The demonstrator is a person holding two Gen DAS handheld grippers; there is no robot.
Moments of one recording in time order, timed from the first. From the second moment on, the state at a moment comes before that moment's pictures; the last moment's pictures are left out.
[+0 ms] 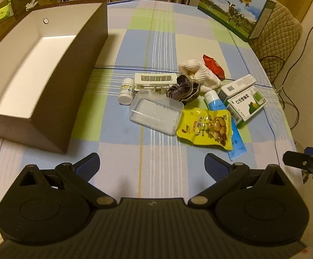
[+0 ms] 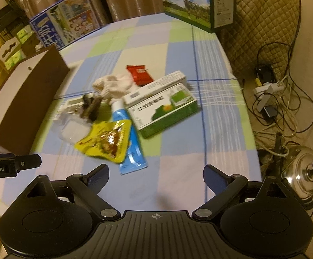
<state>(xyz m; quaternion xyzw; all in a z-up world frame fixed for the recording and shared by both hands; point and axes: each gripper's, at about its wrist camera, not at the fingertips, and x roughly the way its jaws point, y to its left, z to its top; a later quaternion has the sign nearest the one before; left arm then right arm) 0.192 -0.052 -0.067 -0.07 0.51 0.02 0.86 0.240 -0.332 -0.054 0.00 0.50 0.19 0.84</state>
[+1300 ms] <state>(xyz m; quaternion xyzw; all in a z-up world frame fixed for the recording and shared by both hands) 0.278 -0.039 -0.135 -0.10 0.51 0.11 0.84 0.308 -0.348 -0.083 0.00 0.53 0.18 0.83</state>
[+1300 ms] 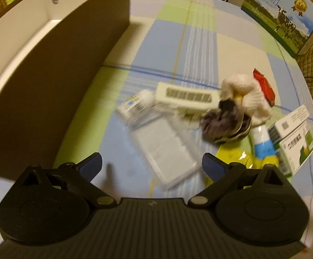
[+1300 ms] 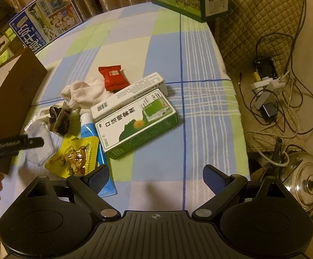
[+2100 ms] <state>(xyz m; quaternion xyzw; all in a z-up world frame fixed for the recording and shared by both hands) 0.244 -0.034 -0.140 -0.11 0.53 0.08 0.84 0.306 -0.371 -0.089 0.01 0.53 0.19 0.82</state>
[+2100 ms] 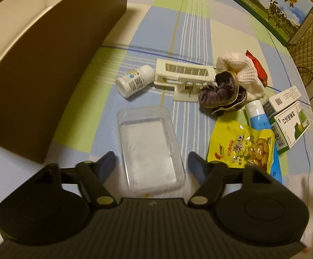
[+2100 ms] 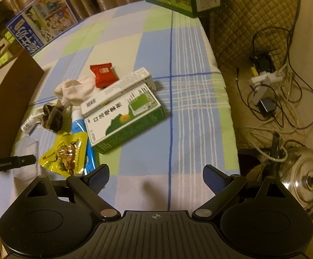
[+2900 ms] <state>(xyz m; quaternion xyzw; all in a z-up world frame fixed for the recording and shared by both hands) 0.181 -0.008 -0.113 -0.11 0.50 0.14 0.84 0.288 -0.263 -0.084 -0.16 0.39 0.52 0.74</state>
